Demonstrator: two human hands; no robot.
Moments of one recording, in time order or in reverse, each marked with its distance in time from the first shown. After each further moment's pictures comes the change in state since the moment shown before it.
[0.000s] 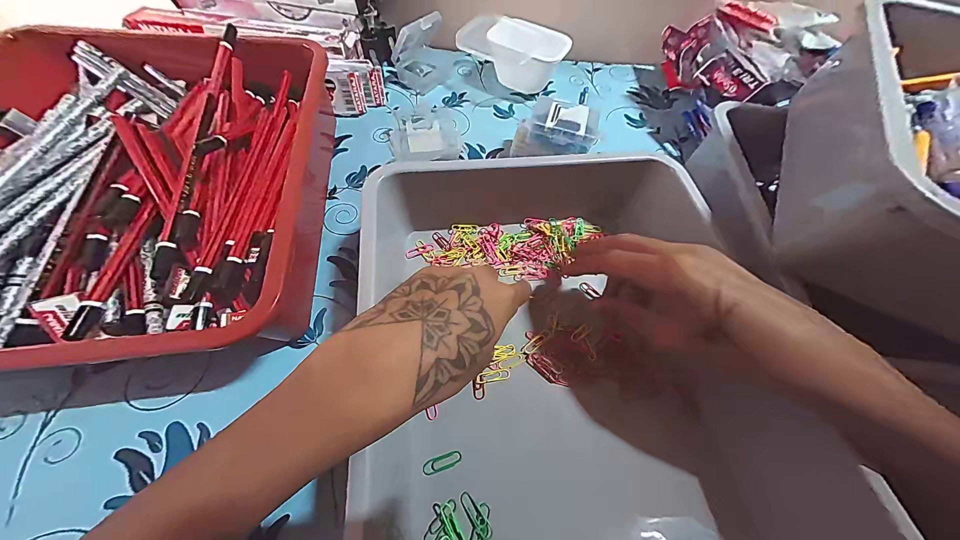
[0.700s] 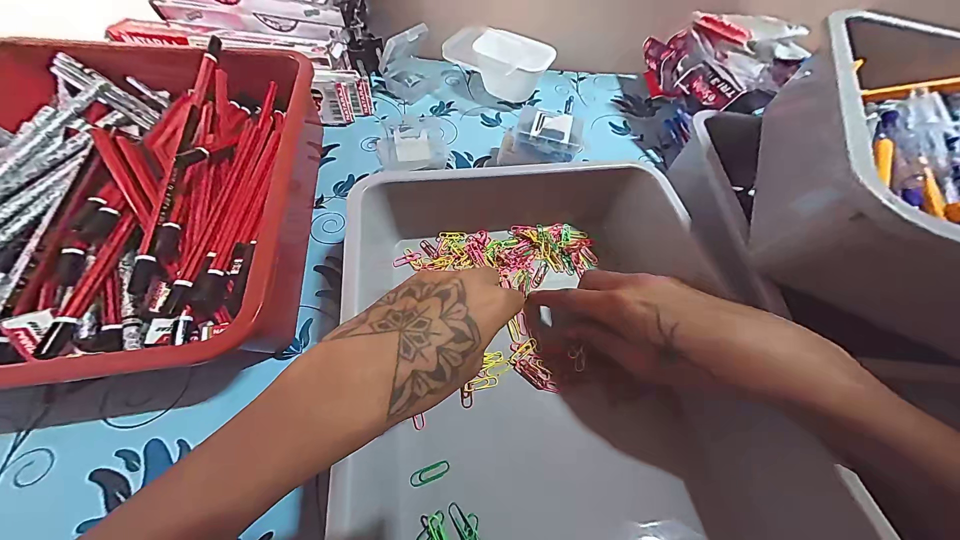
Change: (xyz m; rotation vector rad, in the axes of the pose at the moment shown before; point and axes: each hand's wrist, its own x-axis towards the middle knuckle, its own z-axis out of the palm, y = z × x) left_hand 0.007 0.007 -0.012 -0.094 -0.102 -0.031; right_hand -0.002 0.002 0.005 -0.100 -0.222 -0.002
